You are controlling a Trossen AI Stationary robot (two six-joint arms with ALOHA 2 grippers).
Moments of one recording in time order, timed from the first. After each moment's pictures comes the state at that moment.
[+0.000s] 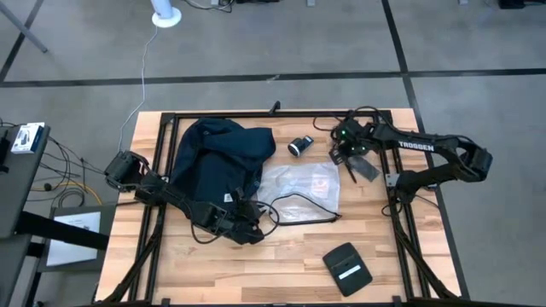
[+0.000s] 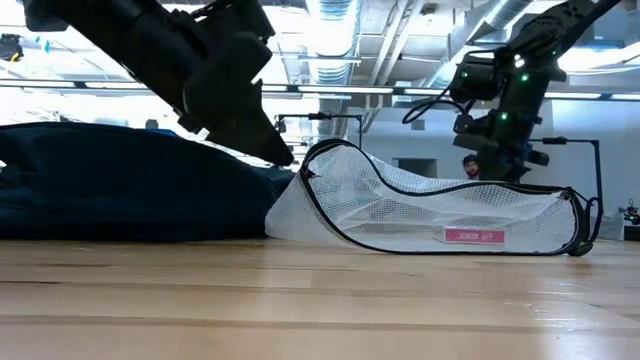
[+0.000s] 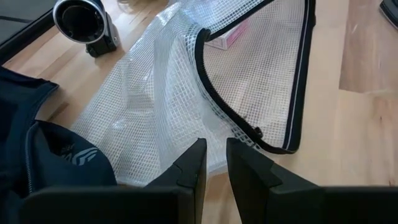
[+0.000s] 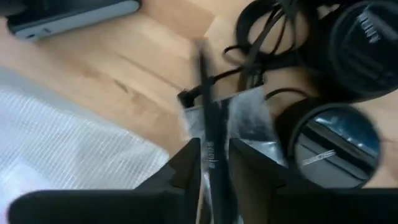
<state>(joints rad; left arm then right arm) -0.44 1.72 0.89 0.00 -0.77 -0.49 -0.60 1.26 0.69 -0.61 0.13 0.40</state>
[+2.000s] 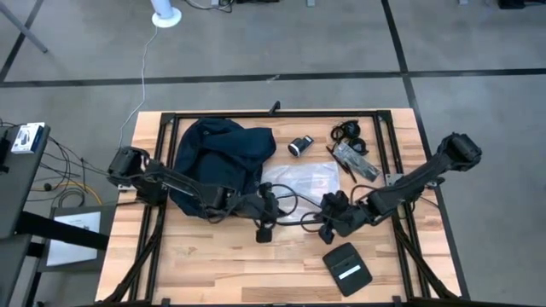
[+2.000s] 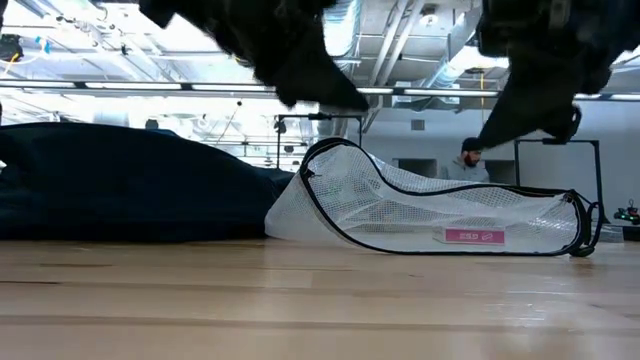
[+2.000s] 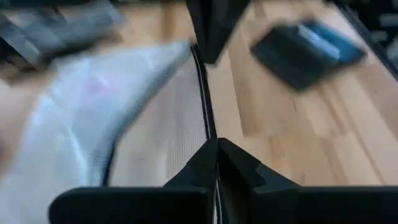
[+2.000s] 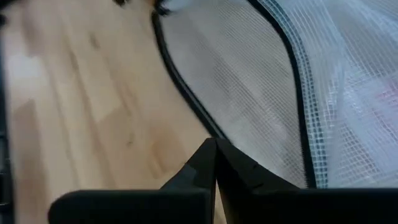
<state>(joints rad) -0.25 1.72 1.04 0.11 -0.18 -0.08 0.50 1.40 0.75 -0.27 0.45 0.95</state>
